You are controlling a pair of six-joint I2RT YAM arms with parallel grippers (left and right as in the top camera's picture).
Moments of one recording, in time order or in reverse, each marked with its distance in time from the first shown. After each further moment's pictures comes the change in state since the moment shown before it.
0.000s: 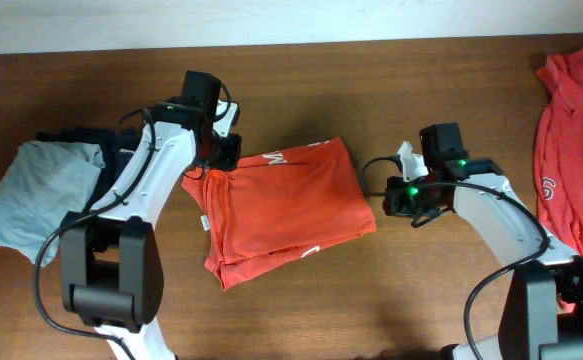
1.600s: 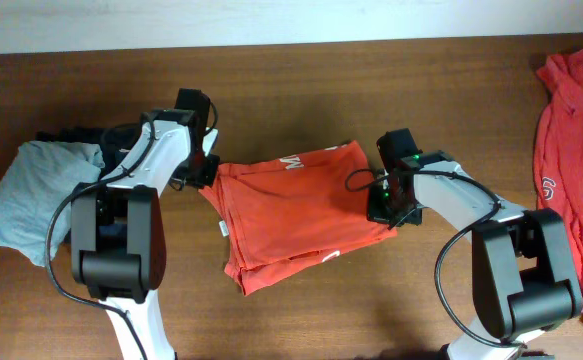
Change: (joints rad) left arm 0.069 0.156 -0.001 -0.073 -0.249 0.102; right arm 0.135 0.199 0.056 -0.049 0.275 0.261
